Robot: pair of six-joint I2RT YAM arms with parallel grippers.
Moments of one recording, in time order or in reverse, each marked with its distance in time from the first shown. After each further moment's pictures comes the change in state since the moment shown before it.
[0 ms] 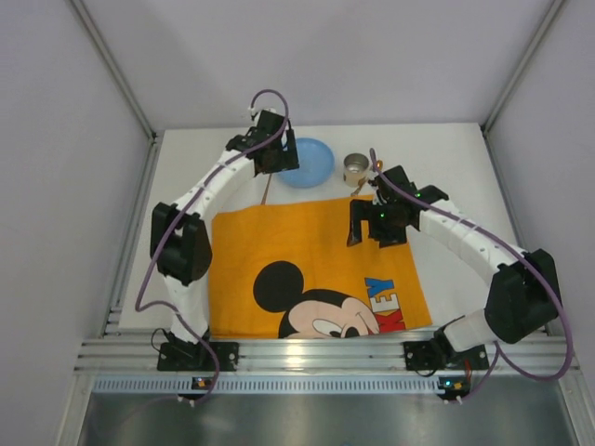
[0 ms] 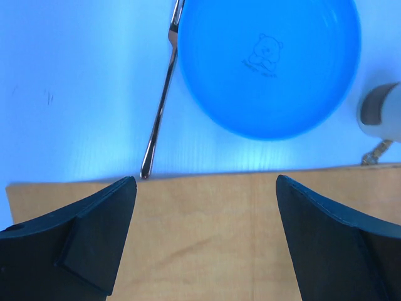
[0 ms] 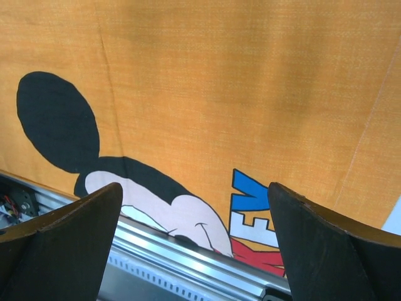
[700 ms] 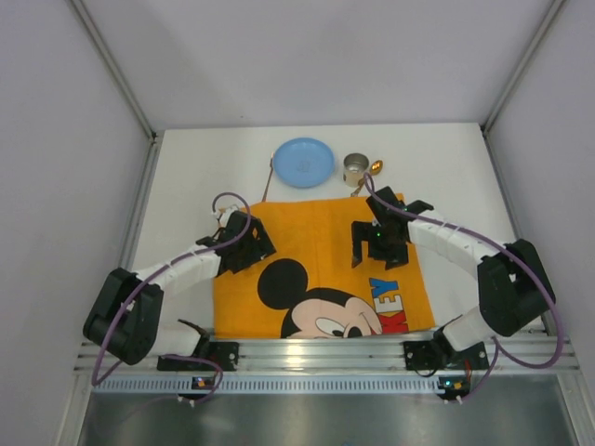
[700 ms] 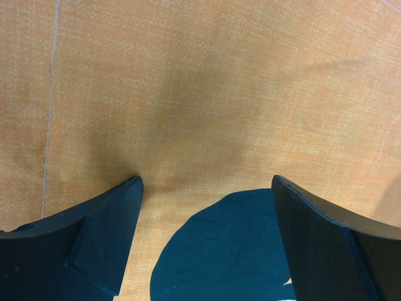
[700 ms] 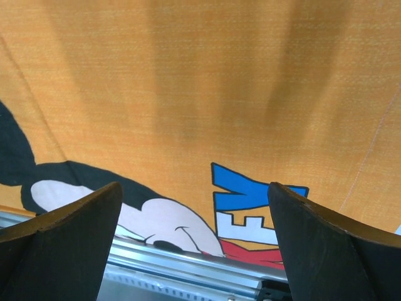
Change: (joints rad) left arm -0.026 -0.545 -1.126 0.430 0.145 -0.385; right arm 0.039 0.031 -0.152 0.022 0.095 0.099
